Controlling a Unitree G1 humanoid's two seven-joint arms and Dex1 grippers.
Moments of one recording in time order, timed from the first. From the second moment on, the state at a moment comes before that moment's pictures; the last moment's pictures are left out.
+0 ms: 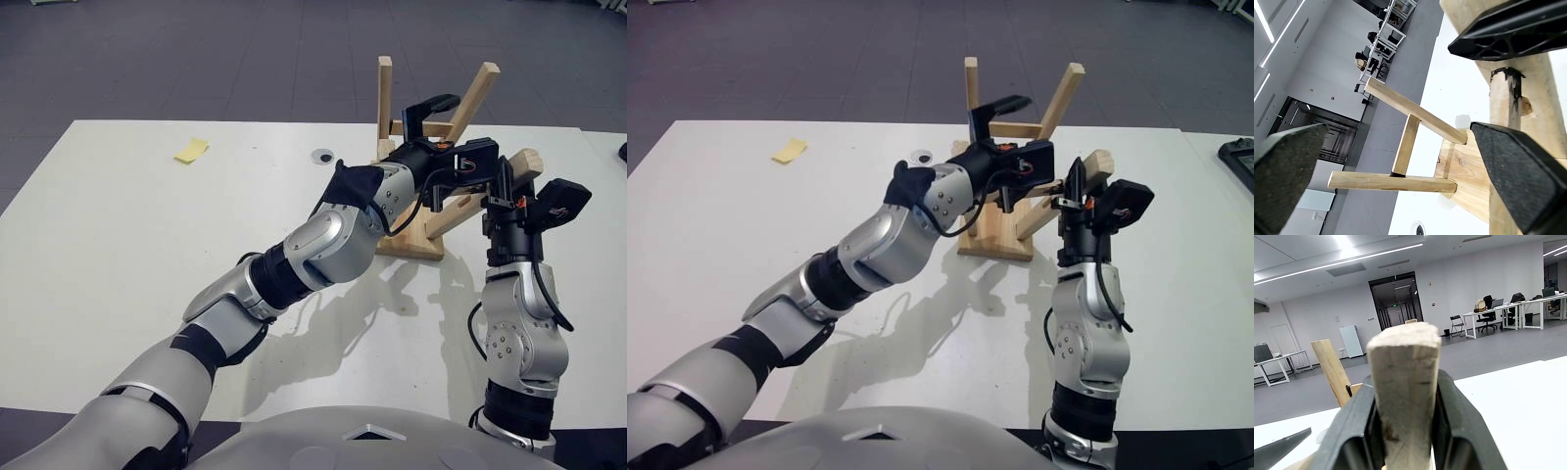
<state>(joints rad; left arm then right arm) -0.88 0.02 -0.76 -0.04 0.50 0.66 -0.47 0.06 -0.09 -0.20 -0.48 0.37 0.26 -0.04</state>
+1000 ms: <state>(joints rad) -0.74 -0.11 -0.48 -0.18 0.38 0.62 -0.47 0.07 -0.16 -0.24 -0.48 0.43 0.25 0.03</state>
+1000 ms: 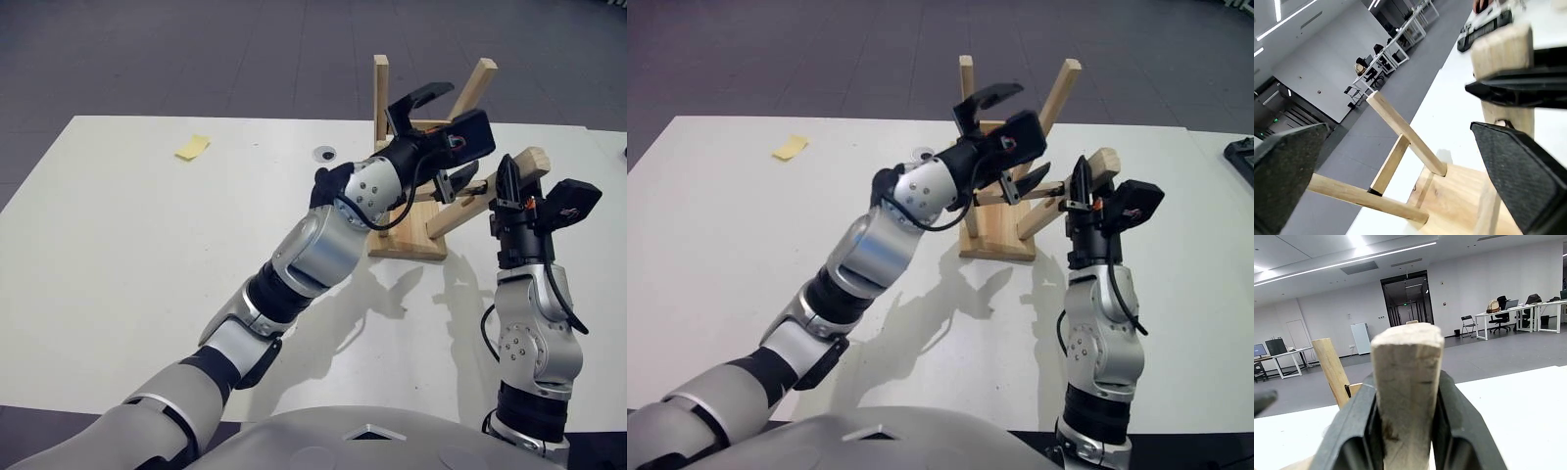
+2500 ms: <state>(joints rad) -0.53 -0.01 -0.21 -0.37 -0.04 0.48 -0.28 0.06 -0.28 -0.24 -0.36 0.44 0.15 0.12</state>
